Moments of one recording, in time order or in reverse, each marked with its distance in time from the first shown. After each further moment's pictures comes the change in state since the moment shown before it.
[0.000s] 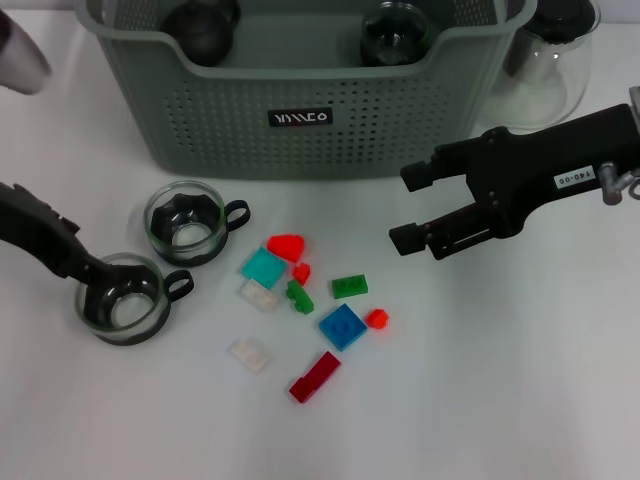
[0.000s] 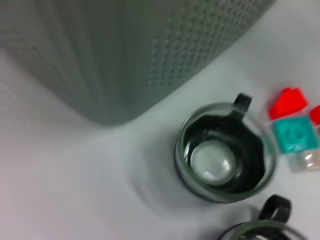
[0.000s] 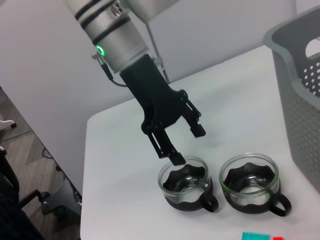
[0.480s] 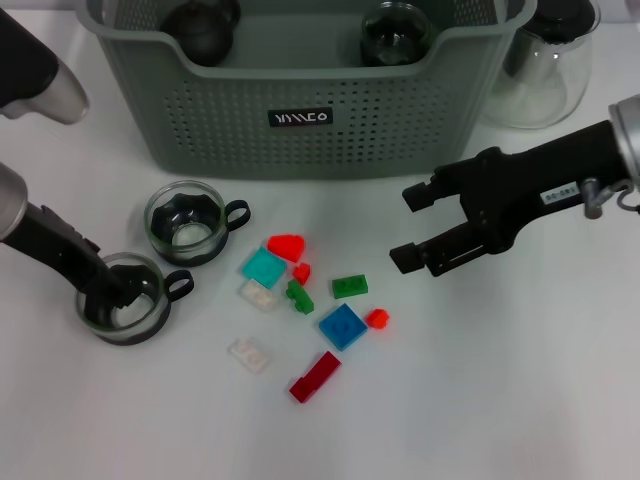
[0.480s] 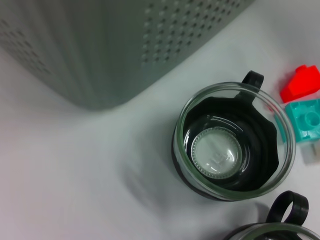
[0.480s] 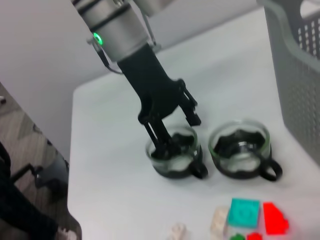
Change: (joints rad) left arm -0.009 0.000 0.066 -0.144 0.015 -0.112 -0.015; right arm 0.029 0.010 -0.010 0.041 -0.094 0.027 -0.001
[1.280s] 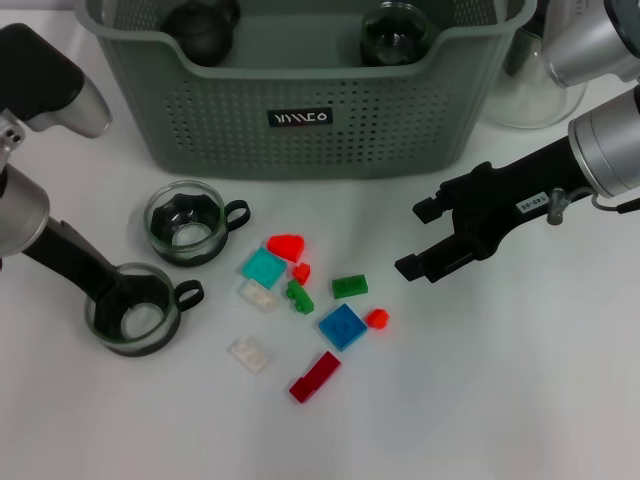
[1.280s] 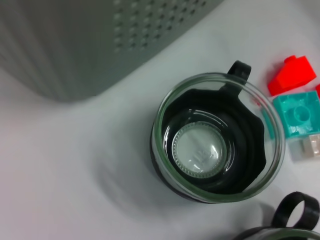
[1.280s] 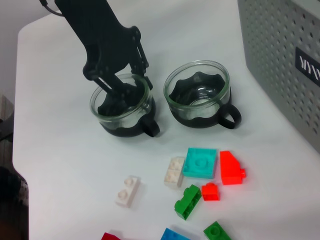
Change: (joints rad) left arm -0.029 -0.001 0.016 -0.087 -0.001 -0.019 -0.018; right arm 0.077 0.009 -0.049 0.099 -0.179 0.131 0.023
